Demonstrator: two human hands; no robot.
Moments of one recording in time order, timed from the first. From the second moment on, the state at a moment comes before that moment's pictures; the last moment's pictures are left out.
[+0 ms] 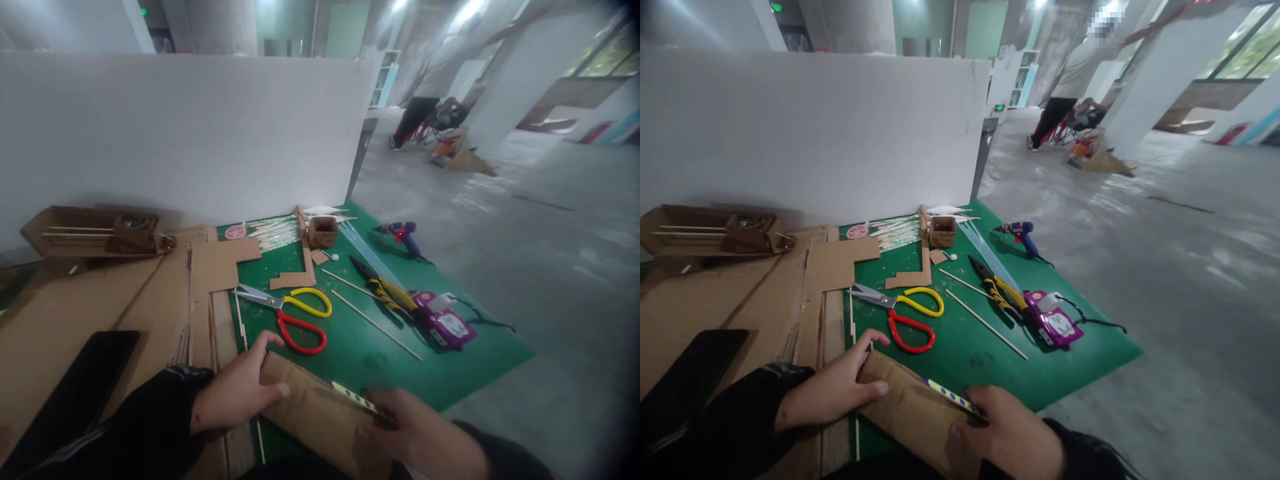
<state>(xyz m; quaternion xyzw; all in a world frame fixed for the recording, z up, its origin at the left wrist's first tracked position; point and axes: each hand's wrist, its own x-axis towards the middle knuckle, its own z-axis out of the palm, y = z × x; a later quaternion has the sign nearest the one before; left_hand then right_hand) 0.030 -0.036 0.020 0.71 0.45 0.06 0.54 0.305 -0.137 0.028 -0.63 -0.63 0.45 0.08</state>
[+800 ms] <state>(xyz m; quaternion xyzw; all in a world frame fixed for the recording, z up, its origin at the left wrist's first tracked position) 0.037 -0.035 0.034 0.79 0.39 0.13 0.45 0.326 -0.134 0.051 -0.63 -0.71 0.28 0.17</state>
